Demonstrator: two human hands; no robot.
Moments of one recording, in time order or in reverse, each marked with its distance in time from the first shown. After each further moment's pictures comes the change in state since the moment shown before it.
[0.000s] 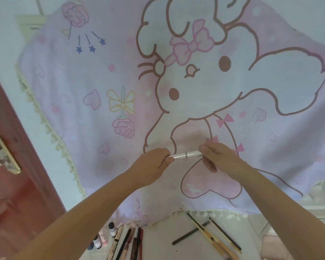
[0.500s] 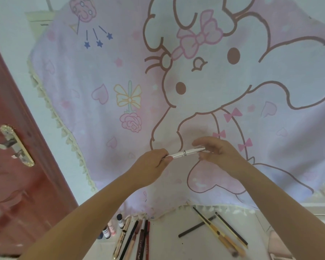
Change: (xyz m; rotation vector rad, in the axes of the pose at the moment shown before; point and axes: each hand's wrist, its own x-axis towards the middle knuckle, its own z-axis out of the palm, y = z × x) left_hand -0.019 -0.008 0.002 -0.049 0.015 -0.085; right_hand 0.004 0.013 0.013 0.242 -0.021 -0.160
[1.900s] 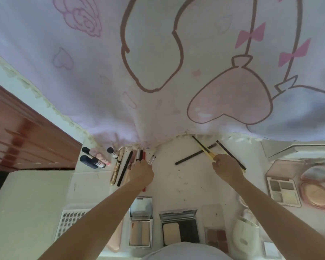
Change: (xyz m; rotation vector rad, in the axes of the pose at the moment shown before) left_hand -0.067 -0.089 0.225 0.066 -0.553 -0.849; right_hand -0.101 0.255 0.048 -0.760 -0.119 0.778
